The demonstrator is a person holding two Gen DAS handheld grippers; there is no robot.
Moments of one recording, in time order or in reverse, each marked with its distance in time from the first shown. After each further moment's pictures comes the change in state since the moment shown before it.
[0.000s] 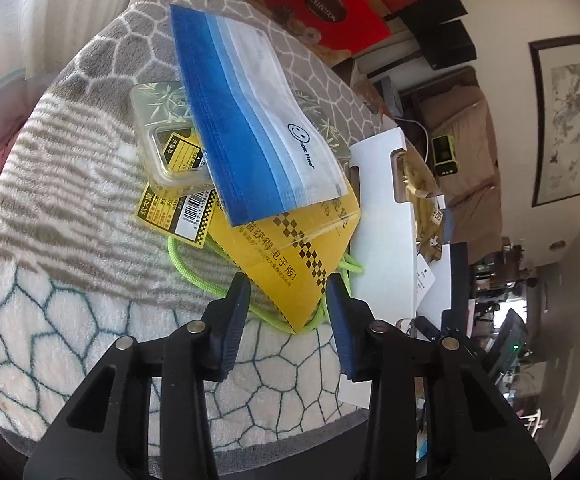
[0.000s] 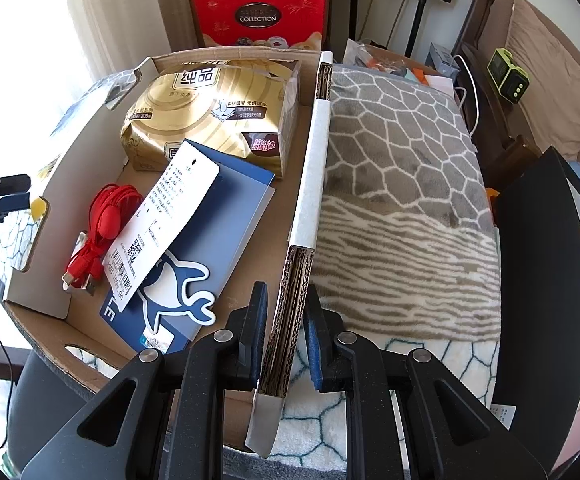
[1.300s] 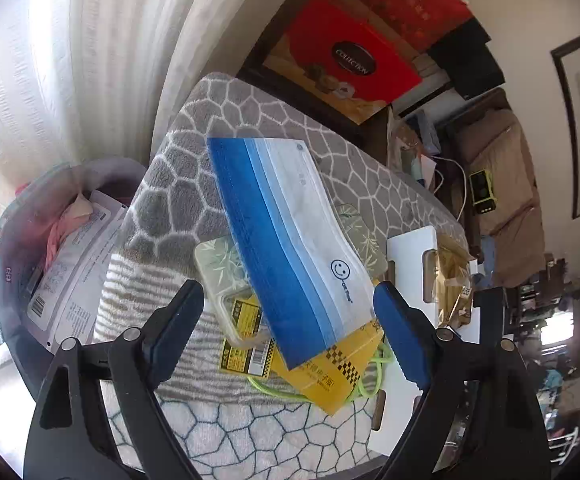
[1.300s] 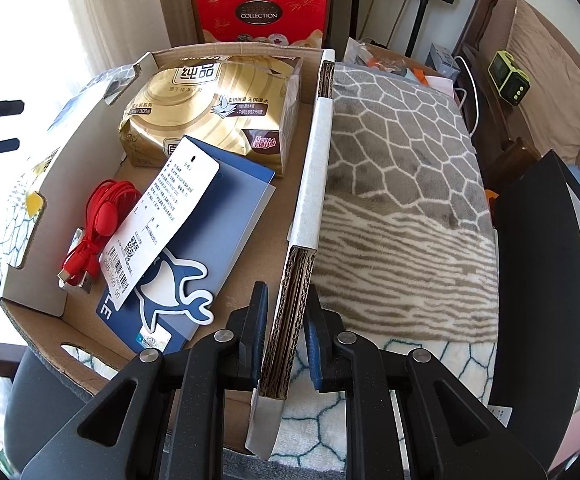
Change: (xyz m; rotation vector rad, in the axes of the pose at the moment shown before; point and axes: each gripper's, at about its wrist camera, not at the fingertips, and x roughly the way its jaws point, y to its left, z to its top) left arm -0.036 -0.002 0.072 0.038 -0.099 0.184; right arm 0.001 -0.002 -0.001 -0.010 0.004 -0.010
